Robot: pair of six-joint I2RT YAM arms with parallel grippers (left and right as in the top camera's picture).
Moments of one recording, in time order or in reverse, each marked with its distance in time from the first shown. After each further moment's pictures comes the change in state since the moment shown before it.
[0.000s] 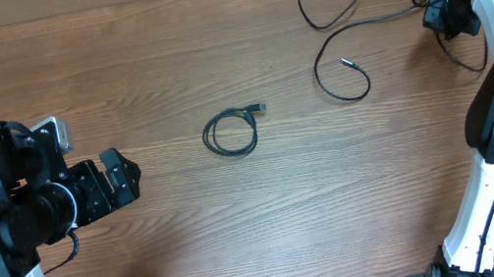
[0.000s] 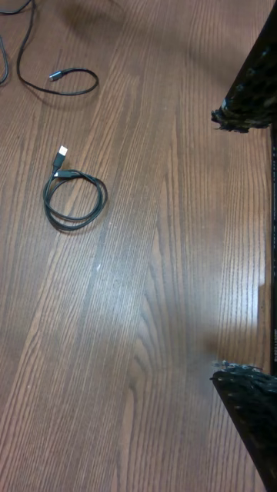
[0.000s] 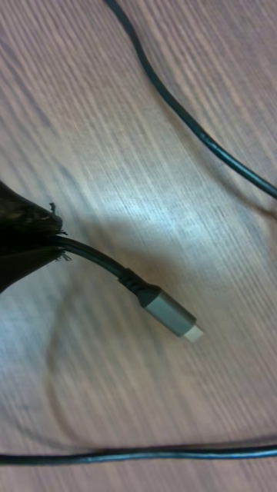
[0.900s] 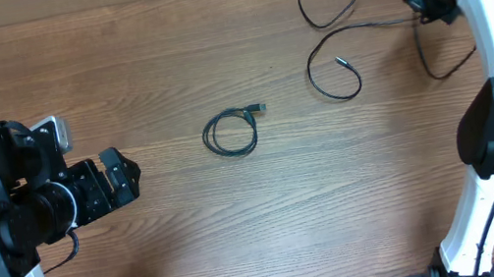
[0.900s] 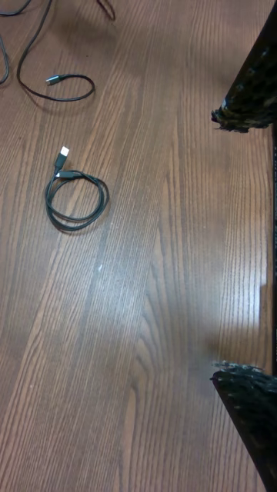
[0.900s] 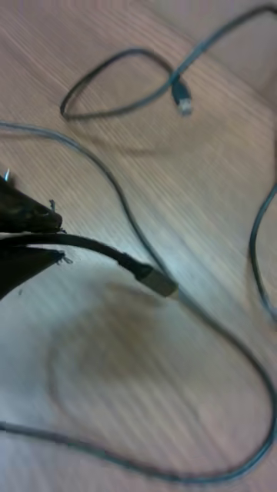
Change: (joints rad) left arm 0.000 0.000 0.000 0.005 0.000 0.000; right arm 0.114 -0.123 -0.014 0.054 -0.010 0.343
